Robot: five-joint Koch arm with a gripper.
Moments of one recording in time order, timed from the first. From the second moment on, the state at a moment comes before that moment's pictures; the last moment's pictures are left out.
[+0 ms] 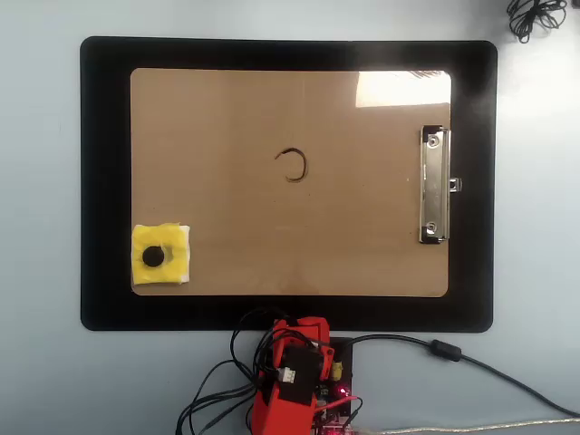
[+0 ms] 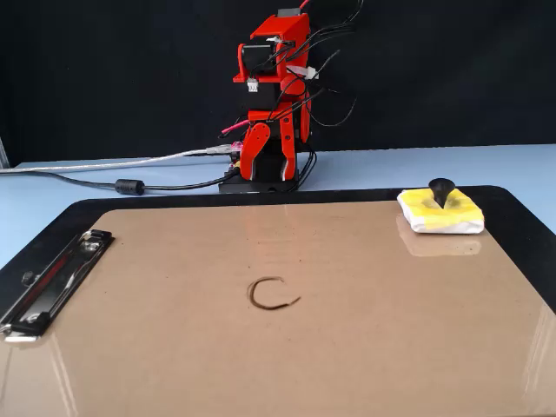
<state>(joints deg) 12.0 131.8 138.5 91.5 -72.4</state>
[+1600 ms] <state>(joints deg) -59.0 96.8 144.2 -21.2 -97.1</state>
